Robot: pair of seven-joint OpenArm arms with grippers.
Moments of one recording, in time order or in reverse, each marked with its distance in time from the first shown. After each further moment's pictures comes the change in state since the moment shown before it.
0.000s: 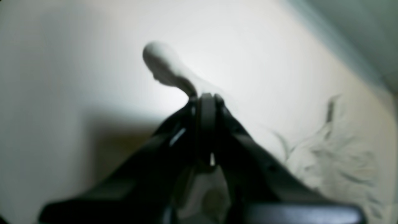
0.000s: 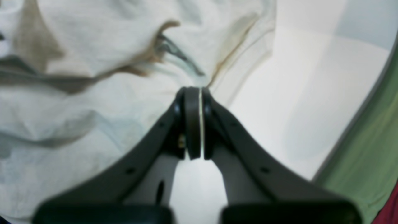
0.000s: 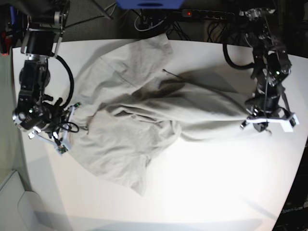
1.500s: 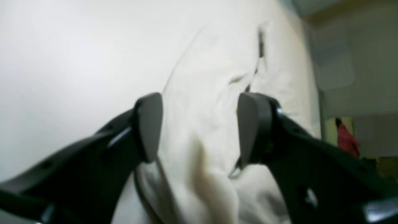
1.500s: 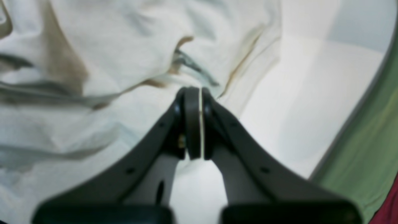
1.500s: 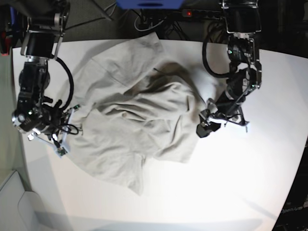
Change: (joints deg) left arm -12.8 3.9 5.7 -36.5 -21.0 -31.7 -8.8; right arm 0.9 0.0 0.0 0.0 0.0 0.0 -0.2
